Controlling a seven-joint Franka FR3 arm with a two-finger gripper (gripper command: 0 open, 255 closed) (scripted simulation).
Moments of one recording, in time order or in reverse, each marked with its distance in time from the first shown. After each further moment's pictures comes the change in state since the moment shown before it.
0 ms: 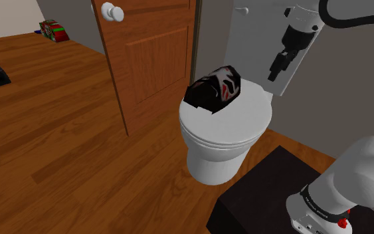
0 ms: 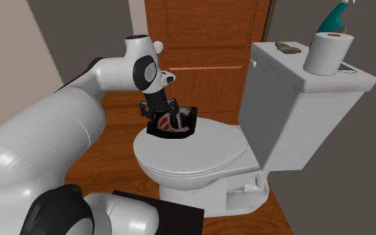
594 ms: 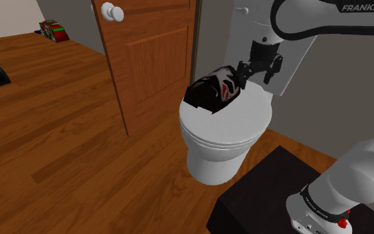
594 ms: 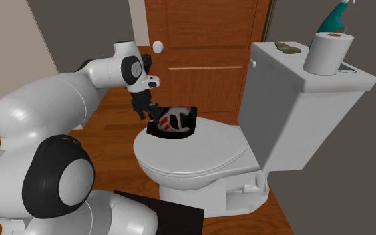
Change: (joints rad) arm -0.121 0.189 0.267 0.085 0.103 -0.022 0.641
